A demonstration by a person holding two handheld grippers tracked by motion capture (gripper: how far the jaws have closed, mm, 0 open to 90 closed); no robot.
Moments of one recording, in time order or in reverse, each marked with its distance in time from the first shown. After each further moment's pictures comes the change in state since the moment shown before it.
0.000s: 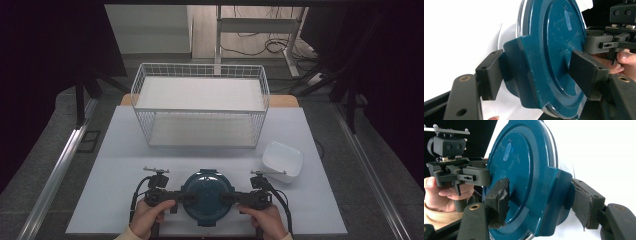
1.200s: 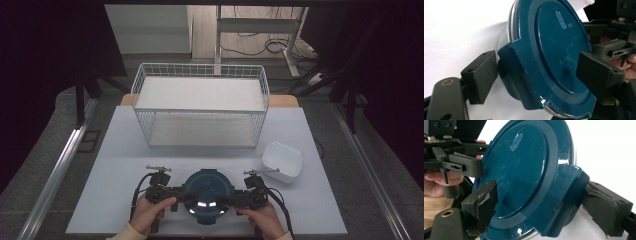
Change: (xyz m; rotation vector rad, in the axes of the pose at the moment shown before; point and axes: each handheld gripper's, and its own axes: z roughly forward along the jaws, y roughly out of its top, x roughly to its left) left arm 0.005 0.007 0.006 0.019 0.003 0.095; right arm 0.008 0.002 0.011 0.035 -0.065 -0.131
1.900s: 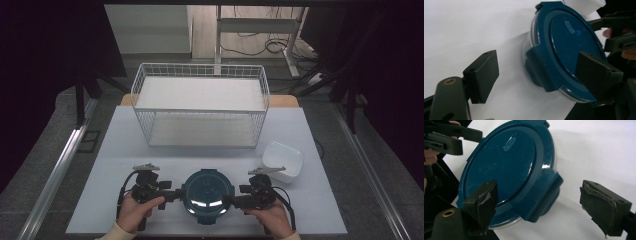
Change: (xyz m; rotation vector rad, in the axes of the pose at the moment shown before) left arm 0.000 0.000 -0.031 -0.063 0.104 0.098; right arm 0.006 0.004 -0.021 -0.018 -0.119 -0.166
